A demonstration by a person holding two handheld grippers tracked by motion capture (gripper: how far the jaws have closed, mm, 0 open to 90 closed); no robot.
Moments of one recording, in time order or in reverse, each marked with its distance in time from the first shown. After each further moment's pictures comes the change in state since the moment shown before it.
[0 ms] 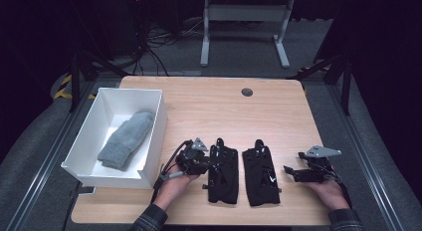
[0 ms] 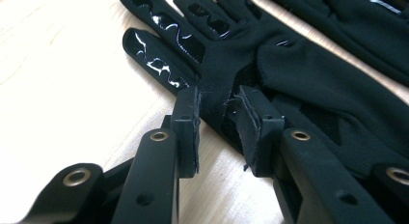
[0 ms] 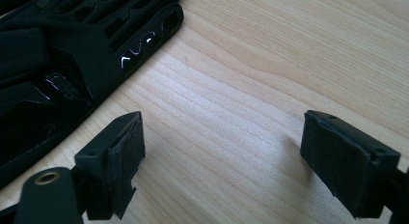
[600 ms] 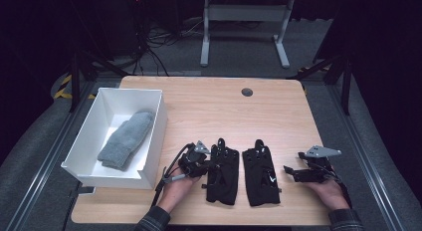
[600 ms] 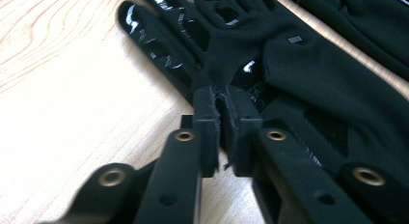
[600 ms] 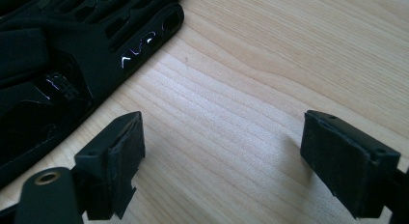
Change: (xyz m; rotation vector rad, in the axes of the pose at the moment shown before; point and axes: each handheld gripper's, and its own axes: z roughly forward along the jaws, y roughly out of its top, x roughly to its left) left arm -0.006 -0.004 0.009 0.002 0.016 -0.038; right arm 0.000 0.000 0.000 0.000 0.000 0.000
